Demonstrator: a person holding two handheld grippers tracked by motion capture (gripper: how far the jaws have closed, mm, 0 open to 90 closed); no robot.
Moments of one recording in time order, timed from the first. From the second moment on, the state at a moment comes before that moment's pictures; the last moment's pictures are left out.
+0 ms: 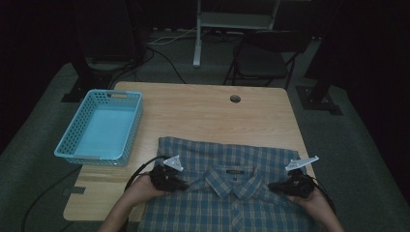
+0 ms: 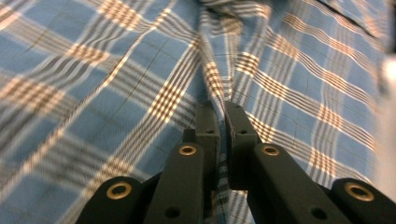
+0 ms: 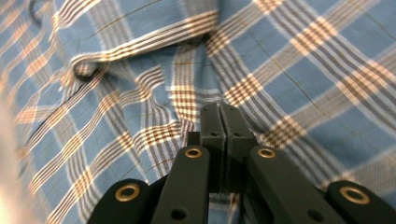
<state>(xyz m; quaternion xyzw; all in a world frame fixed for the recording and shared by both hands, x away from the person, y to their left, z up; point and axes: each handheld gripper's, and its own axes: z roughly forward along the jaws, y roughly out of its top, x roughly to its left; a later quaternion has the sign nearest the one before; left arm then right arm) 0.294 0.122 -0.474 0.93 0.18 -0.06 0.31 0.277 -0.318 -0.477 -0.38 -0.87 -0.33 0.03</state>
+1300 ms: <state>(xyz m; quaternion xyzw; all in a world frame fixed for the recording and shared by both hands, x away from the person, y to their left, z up) 0.354 0.115 -0.486 0.85 0.37 0.16 0.34 0.304 -0.309 -0.494 -0.51 -0.77 -0.33 -0.22</state>
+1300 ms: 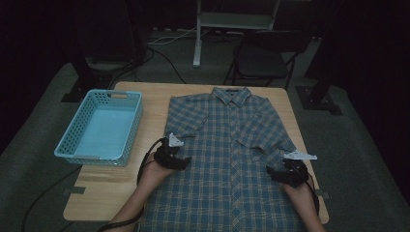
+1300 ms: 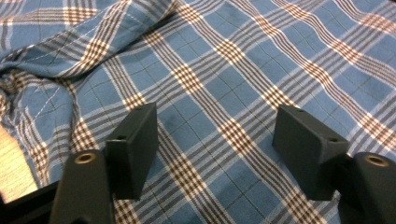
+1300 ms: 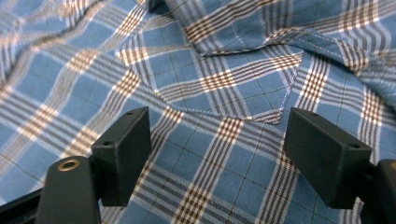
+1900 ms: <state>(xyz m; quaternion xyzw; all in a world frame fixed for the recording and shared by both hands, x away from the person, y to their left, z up) 0.316 0.120 -0.492 0.83 0.39 0.17 0.36 0.306 -0.316 -0.495 -0.46 -0.80 -0.34 -0.20</state>
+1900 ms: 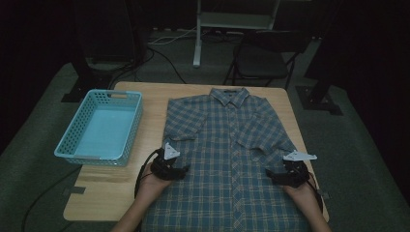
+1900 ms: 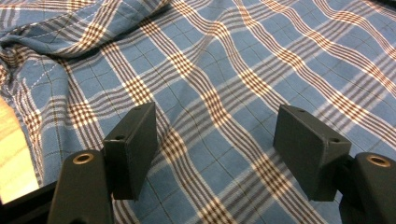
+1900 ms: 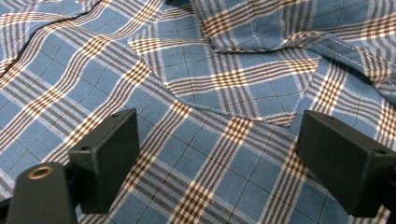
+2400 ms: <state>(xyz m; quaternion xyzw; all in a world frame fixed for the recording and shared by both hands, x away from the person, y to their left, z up) 0.284 0.116 -0.493 0.83 0.39 0.18 0.36 0.289 -0.322 -0.496 -0.45 -0.81 -0.34 -0.19</state>
